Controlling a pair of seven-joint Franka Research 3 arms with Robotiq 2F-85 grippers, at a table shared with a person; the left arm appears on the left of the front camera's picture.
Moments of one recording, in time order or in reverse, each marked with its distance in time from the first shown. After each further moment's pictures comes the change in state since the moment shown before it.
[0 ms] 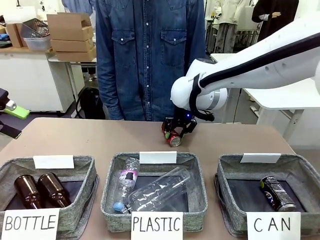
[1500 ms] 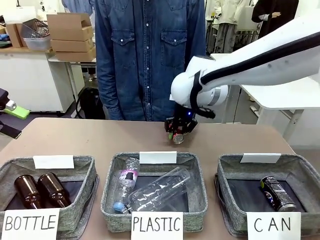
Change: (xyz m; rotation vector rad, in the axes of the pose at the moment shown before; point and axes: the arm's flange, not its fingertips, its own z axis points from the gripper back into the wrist) left arm 0.000 0.000 0.000 0.000 0.000 0.000; right arm -0.003 0.003 0.025 -0.016 0.044 0.050
